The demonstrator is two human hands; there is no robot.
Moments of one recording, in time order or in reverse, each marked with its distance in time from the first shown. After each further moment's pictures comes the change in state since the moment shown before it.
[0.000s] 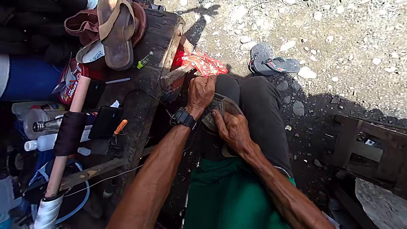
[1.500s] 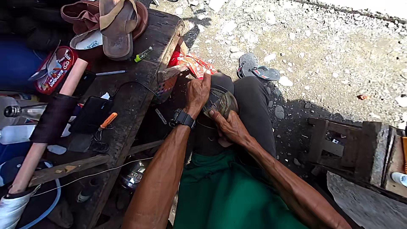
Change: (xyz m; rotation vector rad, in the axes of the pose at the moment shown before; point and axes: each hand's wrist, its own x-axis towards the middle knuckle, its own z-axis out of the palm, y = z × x) left_hand -0.024 0.015 -0.005 -0.021 -0.039 -0.266; right_hand -0.003 -0.002 -0.028 0.464 -0.473 0.451
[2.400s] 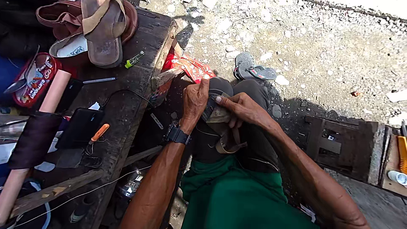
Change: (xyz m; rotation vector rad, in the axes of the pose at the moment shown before) left_hand -0.018 0.003 -0.015 -0.223 -0.037 0.114; right_hand 0.031 -0.057 -0.062 -0.176 -0.094 0.257
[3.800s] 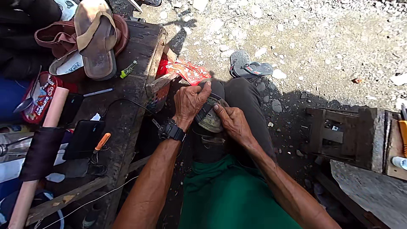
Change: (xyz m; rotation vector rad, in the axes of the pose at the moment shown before) left_hand 0.013 -0.005 -0.001 0.423 -0.058 0.262; right_hand -0.008 0.049 0.058 0.077 0.478 -0.333
